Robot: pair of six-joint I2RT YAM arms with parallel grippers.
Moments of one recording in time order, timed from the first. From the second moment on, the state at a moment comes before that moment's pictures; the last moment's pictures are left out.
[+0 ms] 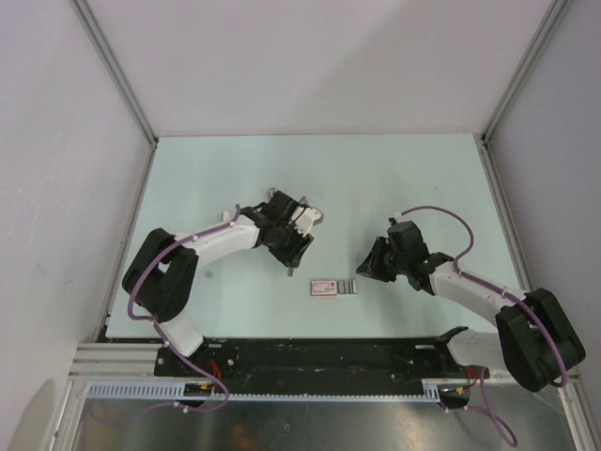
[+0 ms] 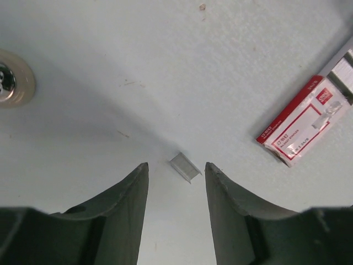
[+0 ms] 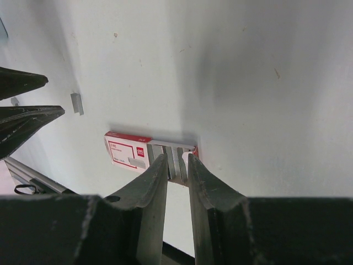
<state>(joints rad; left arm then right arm) -0.64 1.69 1.07 -0.50 0.22 0.14 0.50 1.23 0.53 -0.12 -0.19 0.83</state>
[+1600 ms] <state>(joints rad) -0.65 1.75 1.04 -0.50 0.21 0.01 0.50 1.25 0.53 -0.12 -0.19 0.81</state>
